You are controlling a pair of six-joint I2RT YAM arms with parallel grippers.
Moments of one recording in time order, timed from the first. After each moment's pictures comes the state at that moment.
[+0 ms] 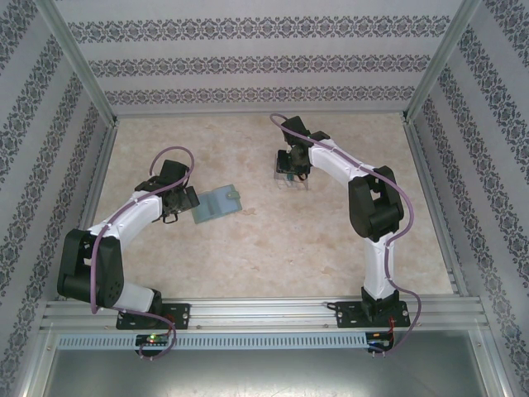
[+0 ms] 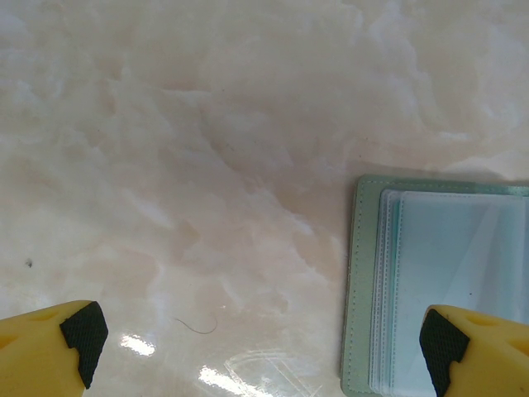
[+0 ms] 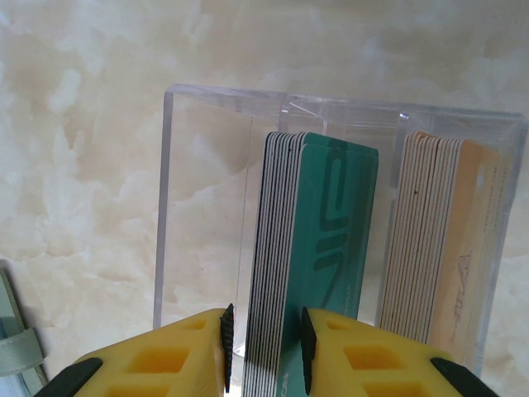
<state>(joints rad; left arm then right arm) -0.17 1.44 0.89 -0.62 -0.24 -0.61 0.43 2.08 1.68 -0.72 -0.07 0.49</state>
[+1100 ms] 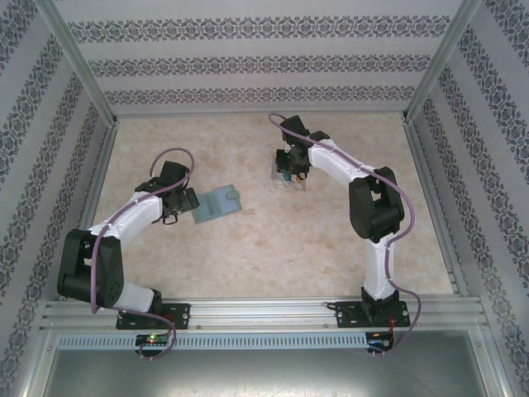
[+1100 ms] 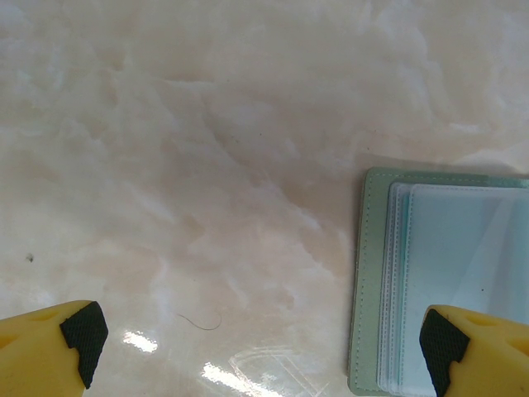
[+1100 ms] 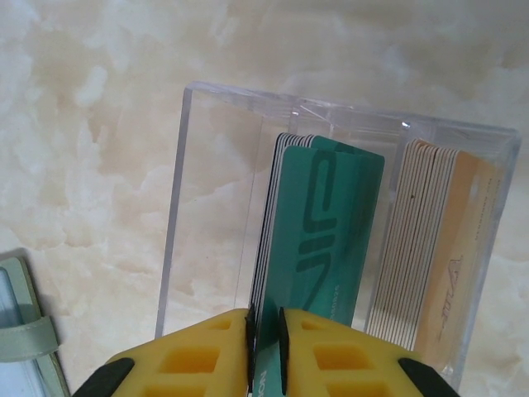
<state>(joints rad) -0.17 1.44 0.88 -0.62 -0.24 -0.61 0.44 2.07 1.68 -0.72 -0.08 0.47</state>
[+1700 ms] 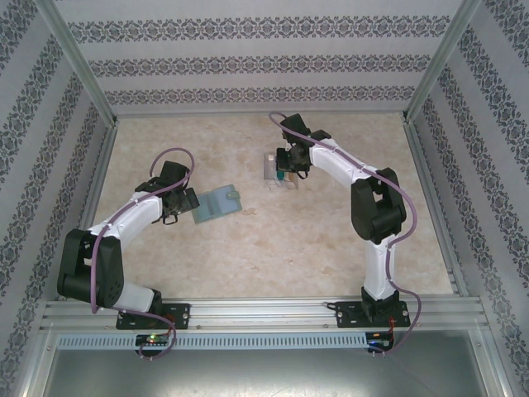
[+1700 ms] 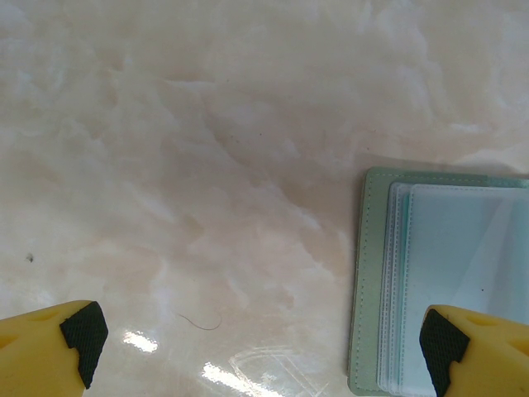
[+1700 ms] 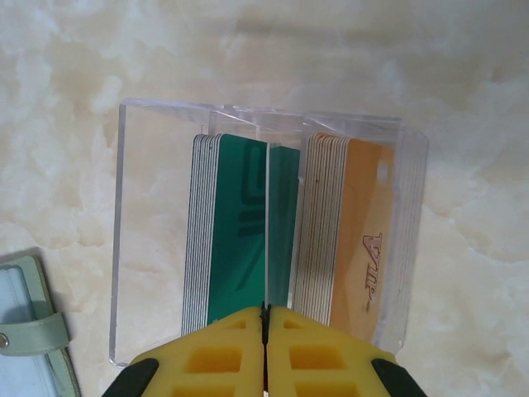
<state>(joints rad) -0.17 1.44 0.88 -0.62 -0.24 -0.61 0.44 2.05 1.68 -0.72 -0.08 0.46</state>
